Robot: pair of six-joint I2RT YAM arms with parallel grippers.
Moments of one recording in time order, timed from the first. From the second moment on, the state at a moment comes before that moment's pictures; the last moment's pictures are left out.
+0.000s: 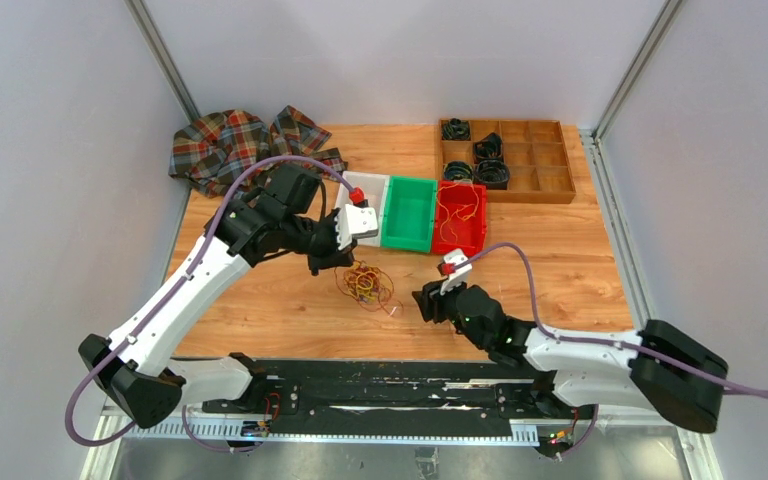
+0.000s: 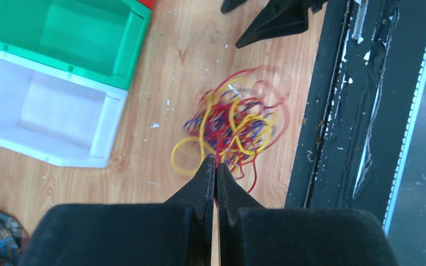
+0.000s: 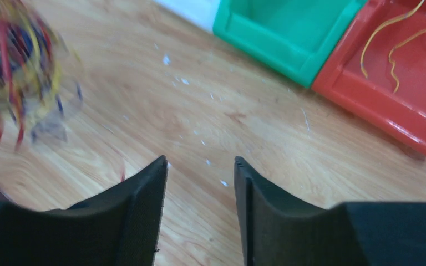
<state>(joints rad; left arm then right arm) -0.60 1.21 1.34 -1.01 0.52 0.62 1.05 1.16 0.26 0.56 0.40 0.26</state>
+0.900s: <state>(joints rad) -0.61 1.21 1.34 -1.05 0.59 0.51 1.12 1.16 0.64 0.51 0.06 0.05</state>
